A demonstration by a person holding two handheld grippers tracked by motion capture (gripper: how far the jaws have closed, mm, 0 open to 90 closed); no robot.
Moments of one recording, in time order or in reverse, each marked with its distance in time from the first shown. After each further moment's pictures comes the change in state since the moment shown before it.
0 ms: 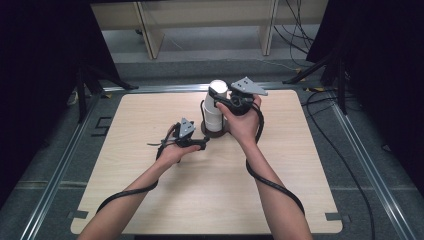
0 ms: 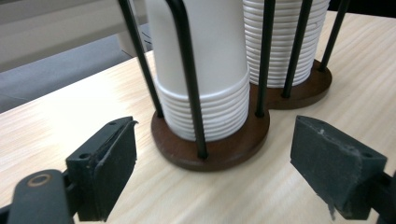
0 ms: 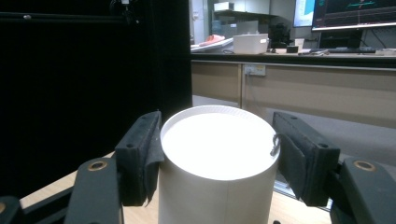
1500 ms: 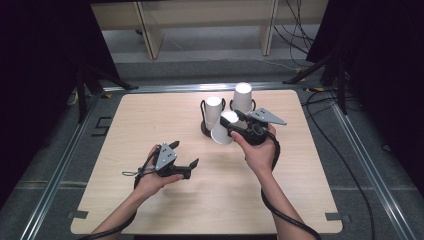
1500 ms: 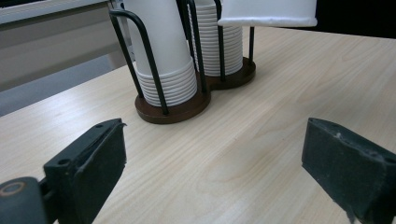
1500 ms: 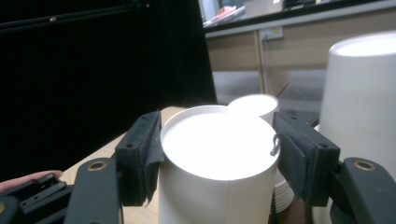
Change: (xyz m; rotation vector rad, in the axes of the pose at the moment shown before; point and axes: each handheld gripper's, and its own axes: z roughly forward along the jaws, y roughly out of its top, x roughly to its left) left arm -0.030 -0.025 -0.100 -0.119 -0.061 0.045; right arm 0.003 -0.055 -0.067 0.075 0.071 0.160
